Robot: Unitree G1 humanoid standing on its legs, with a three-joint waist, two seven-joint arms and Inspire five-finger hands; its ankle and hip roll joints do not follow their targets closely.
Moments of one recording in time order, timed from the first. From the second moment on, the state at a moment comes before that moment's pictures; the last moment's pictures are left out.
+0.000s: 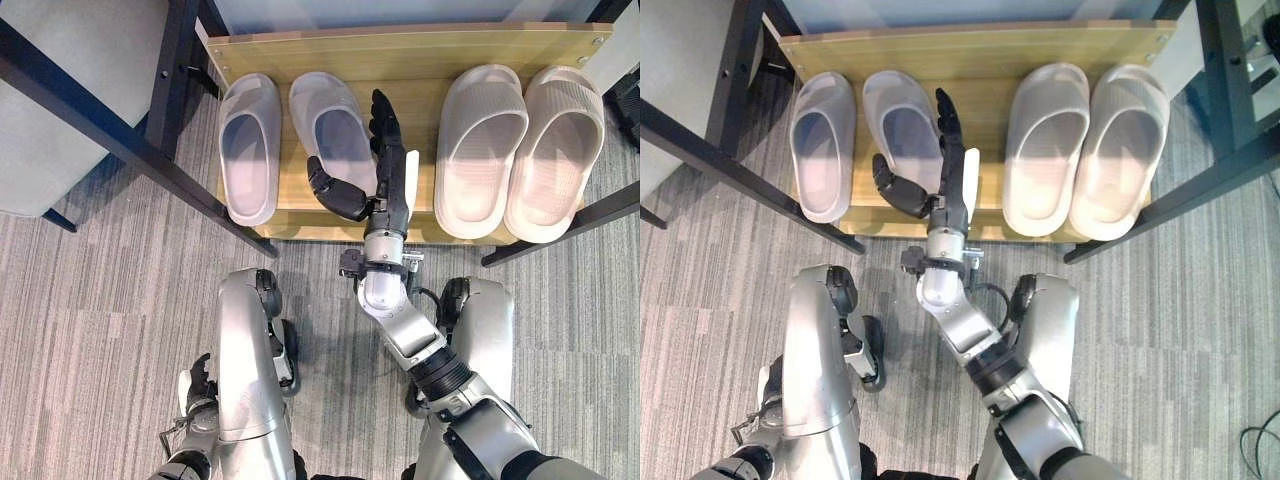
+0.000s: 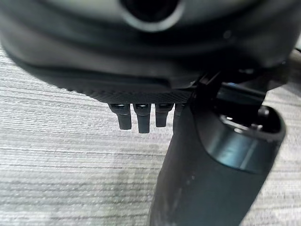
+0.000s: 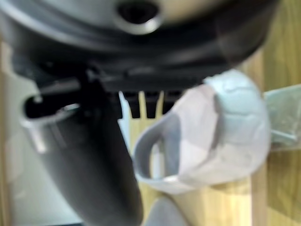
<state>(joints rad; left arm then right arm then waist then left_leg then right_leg) -0.24 0.26 -0.31 1.18 -0.39 -0.21 0.46 -0.66 -0.09 0.45 0.22 0.04 -0.12 -0.72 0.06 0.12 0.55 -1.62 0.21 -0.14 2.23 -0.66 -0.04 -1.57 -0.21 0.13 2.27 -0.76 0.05</state>
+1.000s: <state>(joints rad) -0.24 0.26 -0.31 1.18 -0.24 -0.19 0.45 -0.46 -0.10 0.51 0.02 0.04 -0.13 -0.63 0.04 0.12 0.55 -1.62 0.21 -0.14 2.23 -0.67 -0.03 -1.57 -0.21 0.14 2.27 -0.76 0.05</state>
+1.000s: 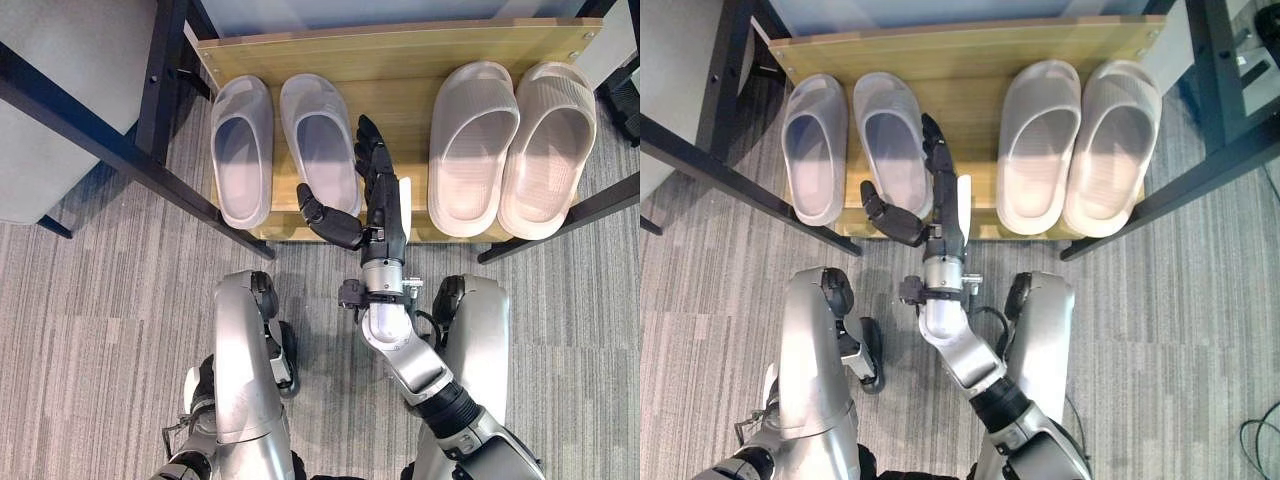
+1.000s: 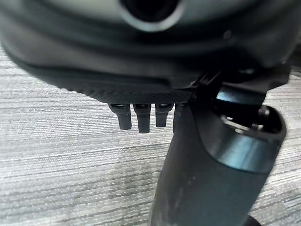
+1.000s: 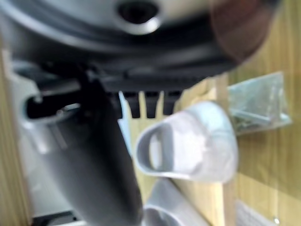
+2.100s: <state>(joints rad) -0.24 0.27 -0.31 1.19 -0.18 -0.14 0.45 -0.47 -0.11 0.53 0.03 0.21 -0.16 -0.57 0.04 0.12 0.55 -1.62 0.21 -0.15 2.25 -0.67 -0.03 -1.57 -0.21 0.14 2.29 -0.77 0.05</state>
